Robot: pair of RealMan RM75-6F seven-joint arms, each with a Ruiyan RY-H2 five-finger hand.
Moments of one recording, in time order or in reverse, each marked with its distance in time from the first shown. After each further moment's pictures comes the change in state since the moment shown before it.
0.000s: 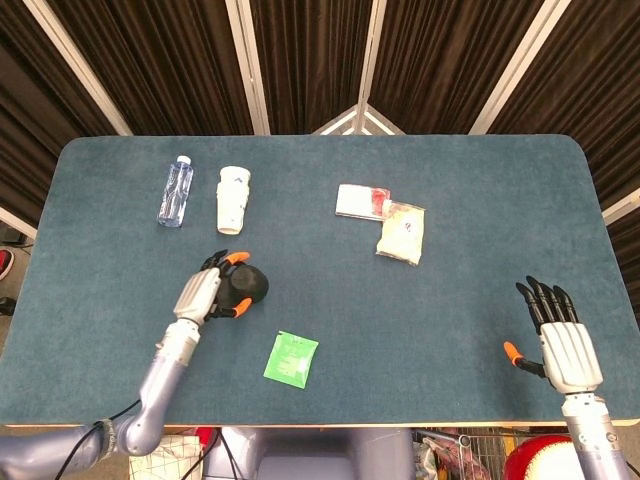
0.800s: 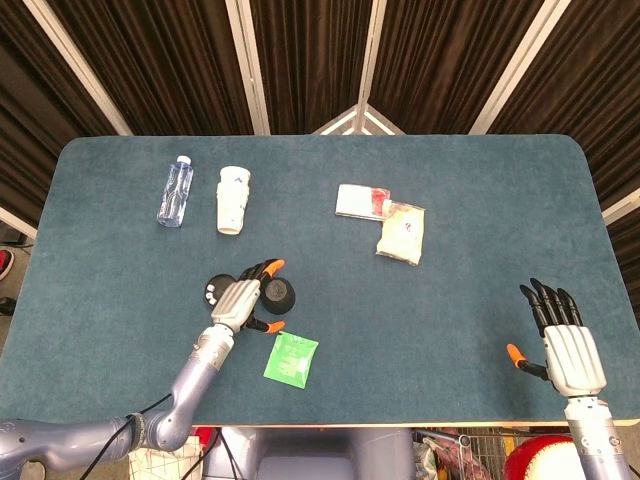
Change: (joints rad) left arm -0.083 -0.087 0.023 0.060 0.002 -0.068 0.062; right arm -0.014 -0.002 -0.005 0.003 0.000 0.017 -0.006
